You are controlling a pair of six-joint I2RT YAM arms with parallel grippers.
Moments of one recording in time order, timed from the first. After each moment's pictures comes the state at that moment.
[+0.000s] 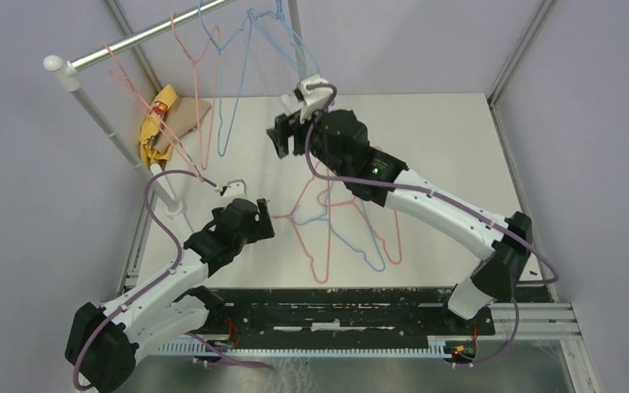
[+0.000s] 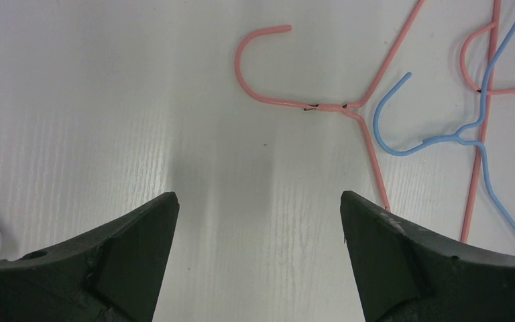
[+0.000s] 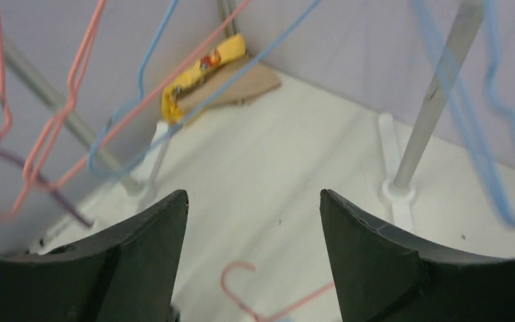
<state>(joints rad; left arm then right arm) -0.59 0.88 0.51 -0.41 -0.42 -0.62 0.92 1.67 1.69 -0.01 0.25 0.15</state>
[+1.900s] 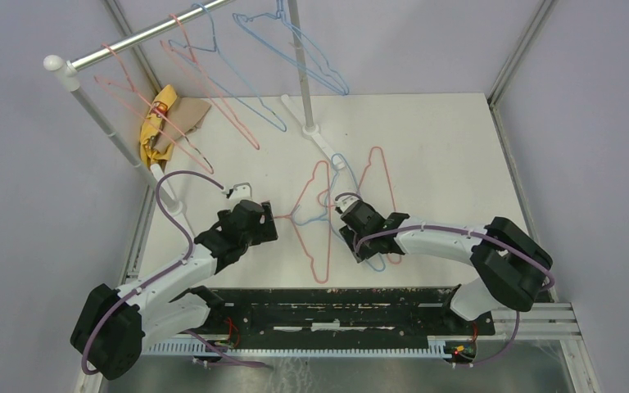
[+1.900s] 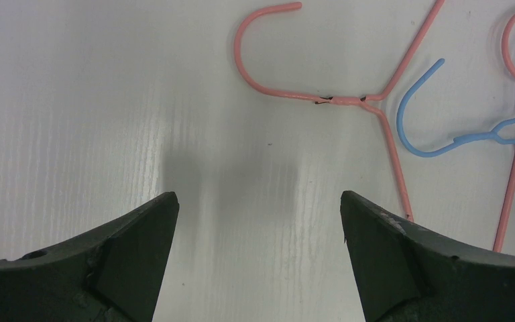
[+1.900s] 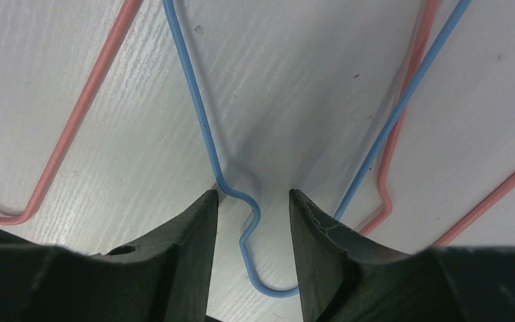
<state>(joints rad) -0.59 1.00 0.46 -0.30 -0.41 -0.62 0.90 1.50 0.76 -0.38 0.16 0.29</state>
